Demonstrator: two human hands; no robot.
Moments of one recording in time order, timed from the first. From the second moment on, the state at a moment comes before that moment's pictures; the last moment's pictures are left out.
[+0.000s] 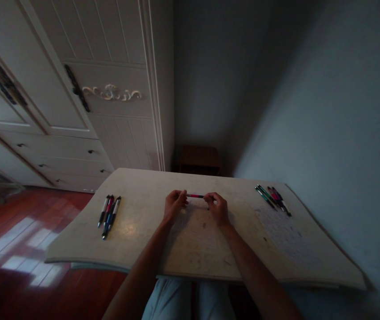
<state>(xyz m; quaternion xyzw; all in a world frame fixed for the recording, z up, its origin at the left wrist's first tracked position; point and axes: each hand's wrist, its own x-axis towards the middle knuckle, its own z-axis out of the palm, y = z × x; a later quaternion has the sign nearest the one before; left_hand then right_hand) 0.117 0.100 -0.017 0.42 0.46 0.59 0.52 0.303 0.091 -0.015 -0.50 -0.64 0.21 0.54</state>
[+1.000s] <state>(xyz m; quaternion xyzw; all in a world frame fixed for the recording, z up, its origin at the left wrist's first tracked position) 0.105 0.108 -0.019 0.34 0.47 0.68 0.45 0.340 0.105 -0.018 -0.52 -0.67 0.21 0.49</state>
